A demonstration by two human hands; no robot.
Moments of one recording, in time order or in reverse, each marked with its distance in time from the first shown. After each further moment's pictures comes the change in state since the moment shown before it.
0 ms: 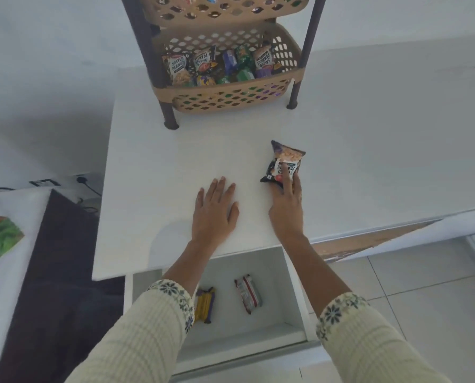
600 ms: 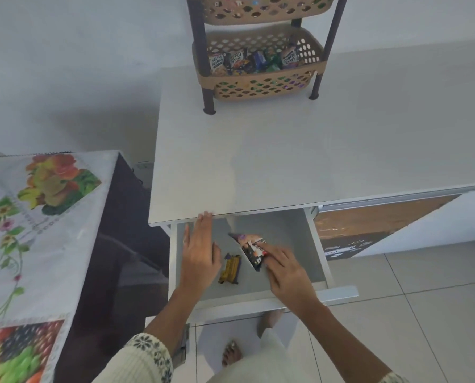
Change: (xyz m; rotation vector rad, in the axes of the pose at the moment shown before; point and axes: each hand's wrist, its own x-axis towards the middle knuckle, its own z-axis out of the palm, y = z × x) left_hand -0.218 -0.054 -0.015 -0.191 0.315 -0.013; right_hand -0.243 -0.038 -0.012 0.146 -0.203 -0.462
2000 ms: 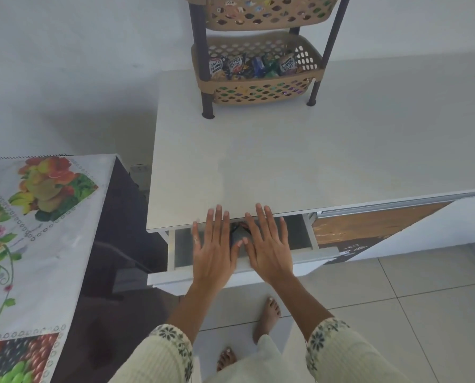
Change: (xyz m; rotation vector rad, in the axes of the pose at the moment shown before) left_hand 0.024 0.019 0.018 0.346 -0.236 -0.031; right_hand 0.072 0.011 0.038 -0.358 0.022 0.160
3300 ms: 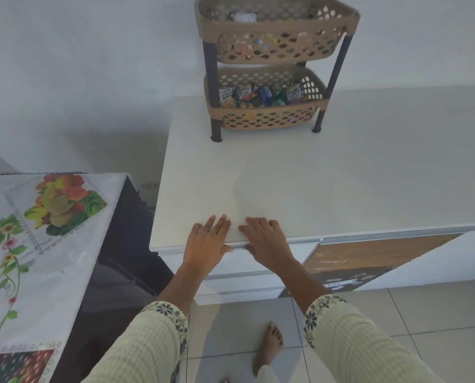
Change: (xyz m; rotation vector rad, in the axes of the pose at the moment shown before) left_hand 0.067 -0.028 -0.032 0.238 -0.130 0.168; right_hand 0.078 0.025 -0.024 -0.176 -0.016 -0.321
